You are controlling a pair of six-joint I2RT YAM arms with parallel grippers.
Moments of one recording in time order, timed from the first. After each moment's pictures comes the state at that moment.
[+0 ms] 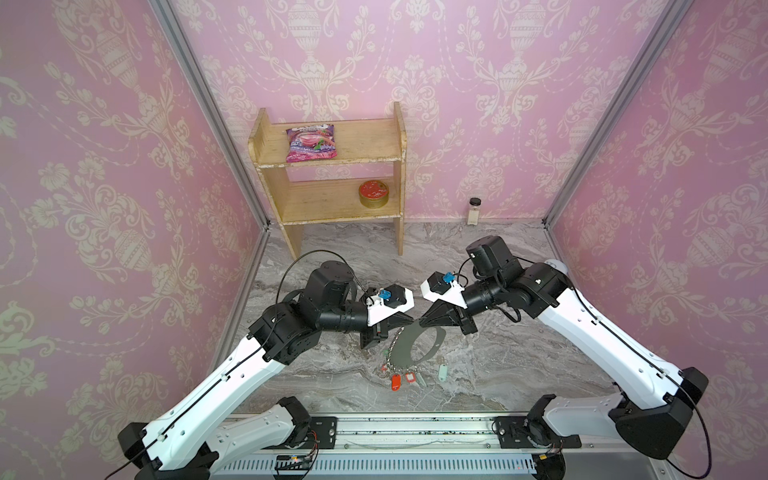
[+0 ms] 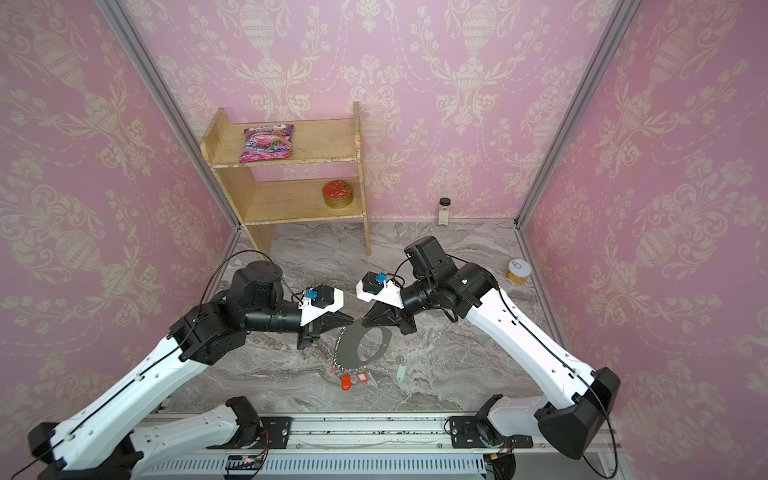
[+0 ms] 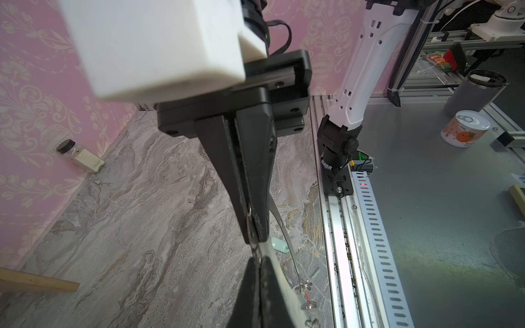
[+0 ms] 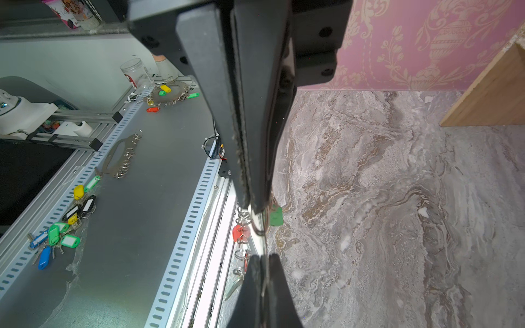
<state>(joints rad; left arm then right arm) -0.75 1.01 1.20 -0.70 0.59 0.40 0.65 1.31 1.42 -0.97 -0.87 -0.66</state>
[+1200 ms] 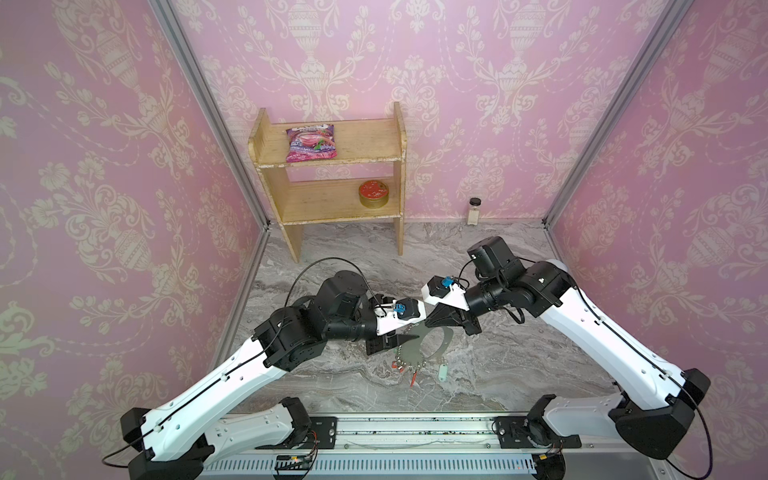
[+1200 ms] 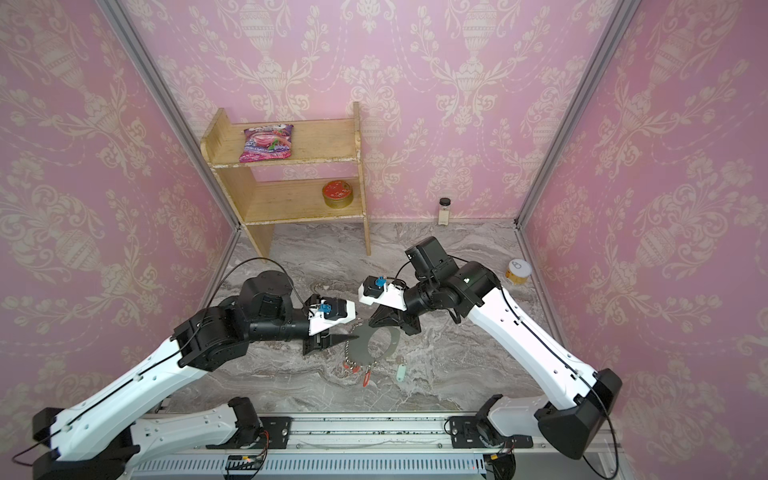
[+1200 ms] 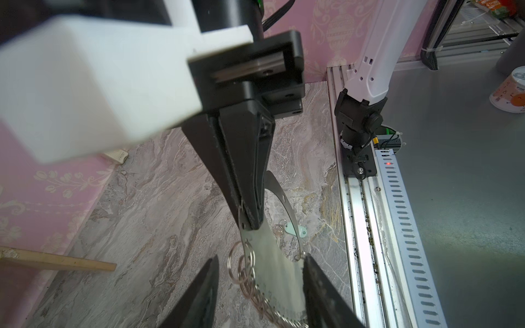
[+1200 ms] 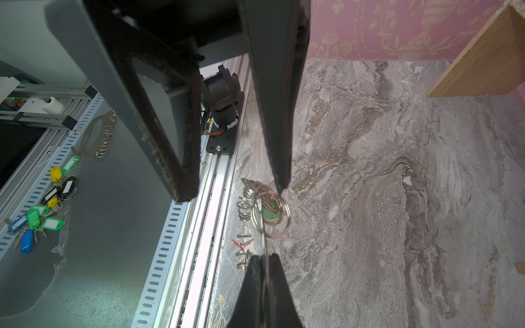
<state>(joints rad) -0.91 1.03 1.23 -0.74 0.33 0.44 0.65 1.31 1.44 -1.06 -0.76 -0.71</state>
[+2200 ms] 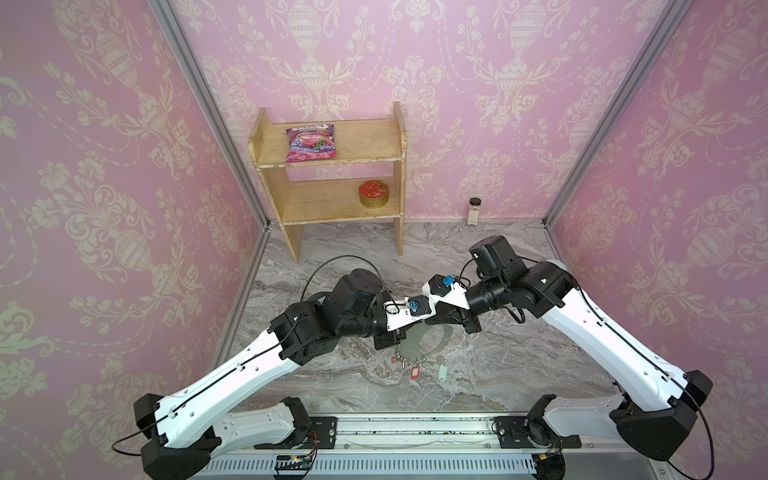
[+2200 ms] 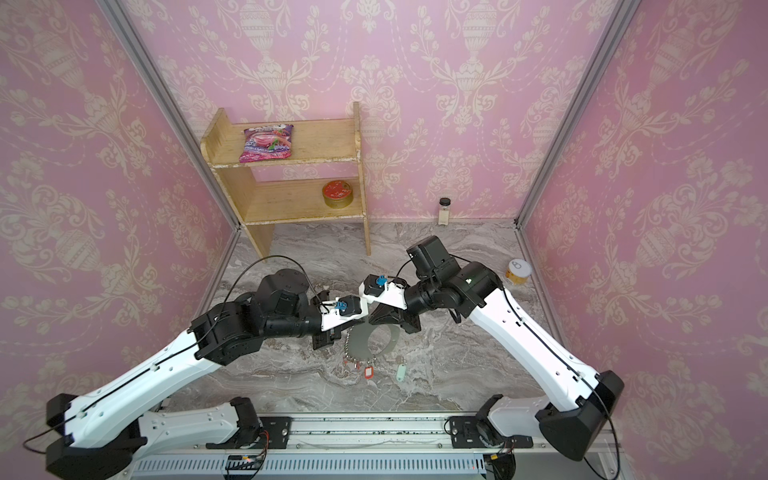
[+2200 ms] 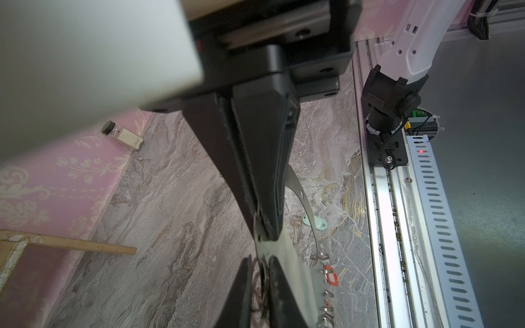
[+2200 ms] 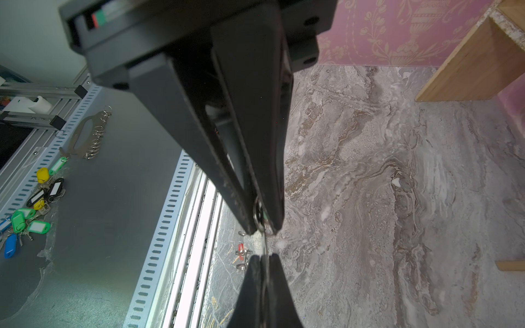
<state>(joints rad) -0.93 1.09 1.26 -0.74 0.23 0.46 0.65 1.30 1.44 -1.04 -0.75 -0.71</state>
